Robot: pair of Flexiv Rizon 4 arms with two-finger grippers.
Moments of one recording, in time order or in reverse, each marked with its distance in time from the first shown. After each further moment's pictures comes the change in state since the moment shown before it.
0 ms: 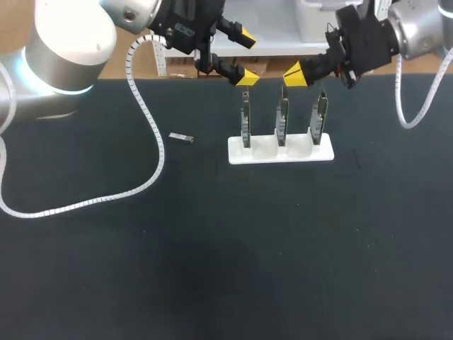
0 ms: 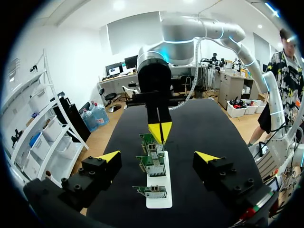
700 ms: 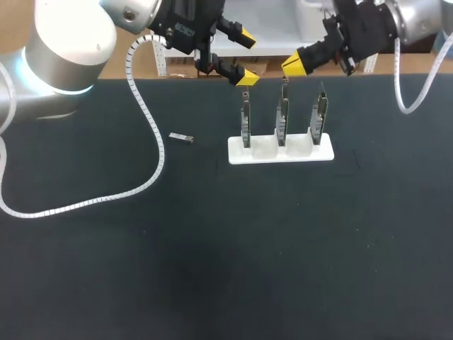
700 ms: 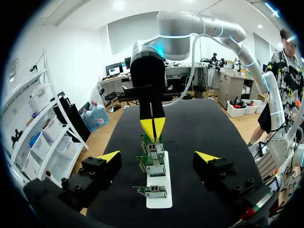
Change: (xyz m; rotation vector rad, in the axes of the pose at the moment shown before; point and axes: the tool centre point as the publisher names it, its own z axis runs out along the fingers) left arm 0.000 0.000 0.000 0.000 0.000 0.000; right arm -0.008 -0.011 -0.003 -0.028 0.041 -0.012
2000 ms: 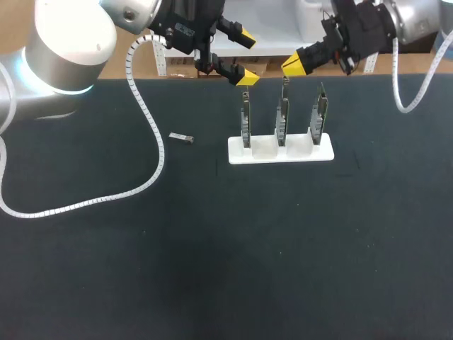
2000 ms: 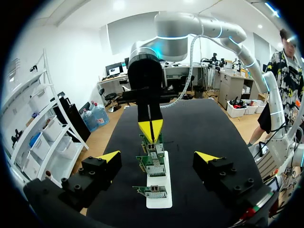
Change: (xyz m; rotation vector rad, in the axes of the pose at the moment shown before) left arm 0.000 0.000 0.000 0.000 0.000 0.000; right arm 0.005 -0.003 0.002 -0.015 -0.002 0.004
